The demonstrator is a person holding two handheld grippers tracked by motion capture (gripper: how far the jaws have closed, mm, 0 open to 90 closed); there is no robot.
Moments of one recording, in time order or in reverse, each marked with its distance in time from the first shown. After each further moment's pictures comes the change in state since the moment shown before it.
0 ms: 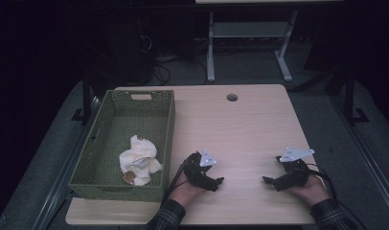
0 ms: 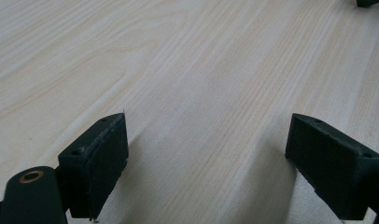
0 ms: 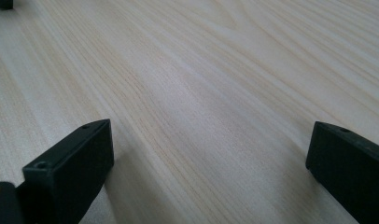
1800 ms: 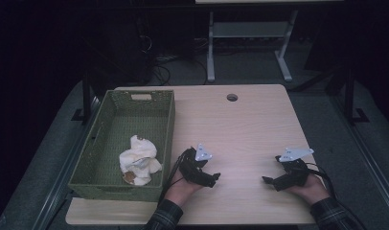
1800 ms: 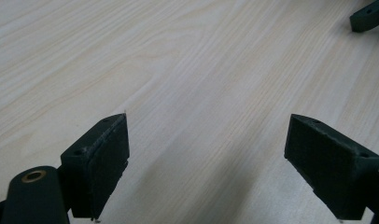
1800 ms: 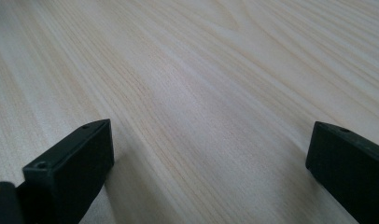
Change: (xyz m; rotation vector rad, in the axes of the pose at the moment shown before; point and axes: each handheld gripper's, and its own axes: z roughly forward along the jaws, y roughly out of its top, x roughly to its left) left arm 0.004 0.013 -0.026 0.008 0.033 -0.065; right arm -0.001 0.001 0.001 -0.001 0.009 -0.018
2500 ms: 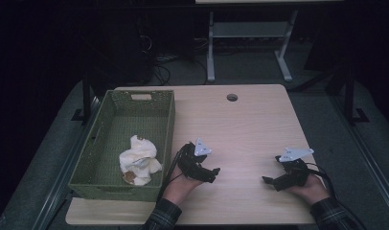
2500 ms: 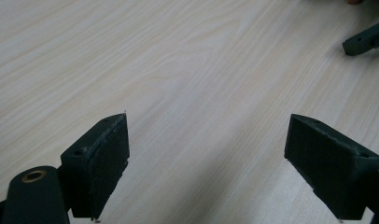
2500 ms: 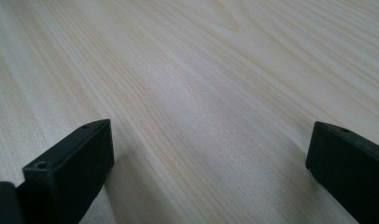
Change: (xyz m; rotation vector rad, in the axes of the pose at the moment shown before) left arm 0.002 0.017 -0.017 -0.013 0.029 -0.009; right arm 0.000 0.000 0.000 0.000 0.000 0.000
